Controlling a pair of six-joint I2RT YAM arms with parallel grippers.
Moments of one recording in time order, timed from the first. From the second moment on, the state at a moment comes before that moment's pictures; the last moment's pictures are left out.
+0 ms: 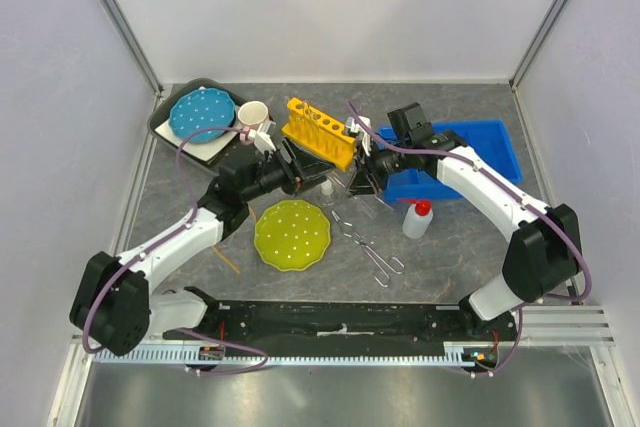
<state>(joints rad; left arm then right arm) -0.51 1.20 0.68 0.39 0.47 -1.18 0.48 1.55 1.29 -0.62 -0.84 -0.31</state>
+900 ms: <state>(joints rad) -0.61 1.31 1.00 -0.10 0.32 -0.80 0.48 1.53 1.26 -0.60 -0.88 -0.33</state>
